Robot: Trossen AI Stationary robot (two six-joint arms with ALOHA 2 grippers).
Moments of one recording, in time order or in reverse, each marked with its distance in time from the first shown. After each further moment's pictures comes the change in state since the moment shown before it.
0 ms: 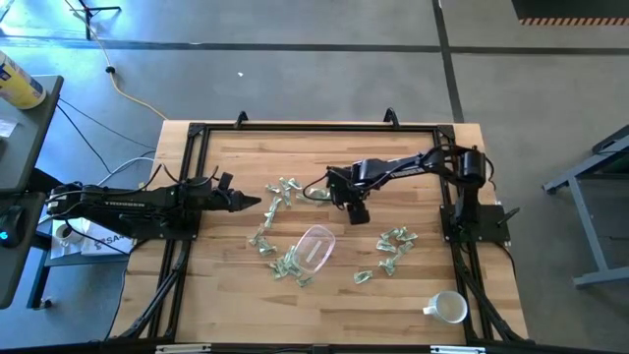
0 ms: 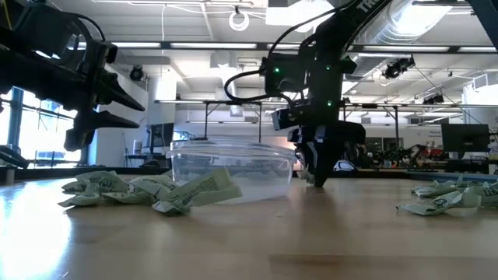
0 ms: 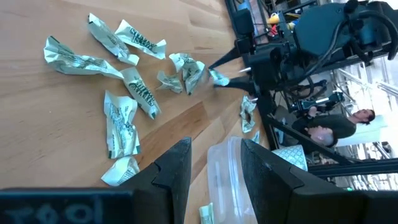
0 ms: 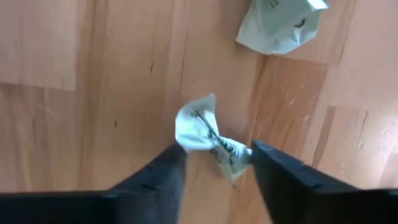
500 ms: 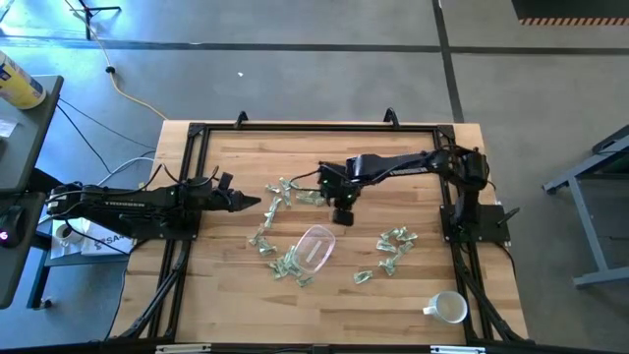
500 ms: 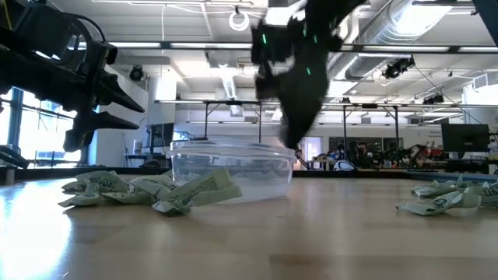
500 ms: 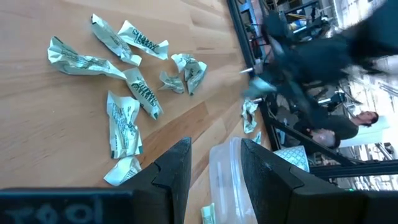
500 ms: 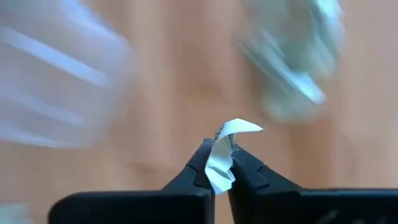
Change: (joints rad) left arm 0.000 0.000 0.000 -0.004 -0.005 0.001; right arm 0.068 -0.027 0.209 -0.090 -0.229 0.329
